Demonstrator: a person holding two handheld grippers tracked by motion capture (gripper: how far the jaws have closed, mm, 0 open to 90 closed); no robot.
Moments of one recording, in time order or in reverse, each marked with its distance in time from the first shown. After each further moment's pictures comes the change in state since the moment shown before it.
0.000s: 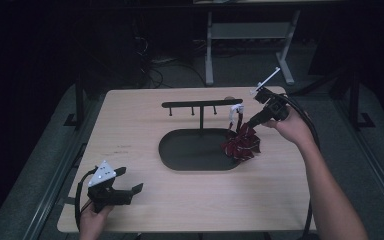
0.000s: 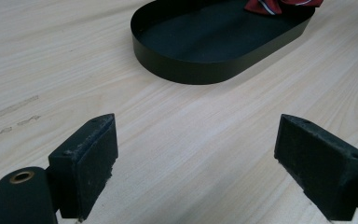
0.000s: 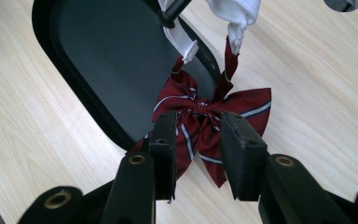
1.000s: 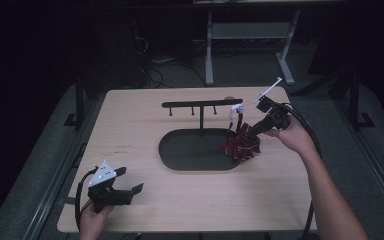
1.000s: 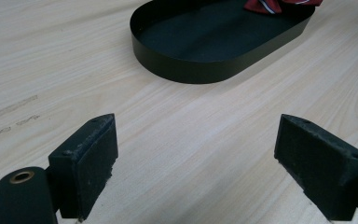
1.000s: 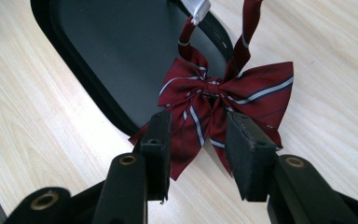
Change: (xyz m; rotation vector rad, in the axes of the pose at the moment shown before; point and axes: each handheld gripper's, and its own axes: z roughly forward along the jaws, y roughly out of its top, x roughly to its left) left arm 0.000 0.000 0.001 0.004 0.000 0.001; right arm 0.000 -0.022 0.015 0.010 0.034 0.012
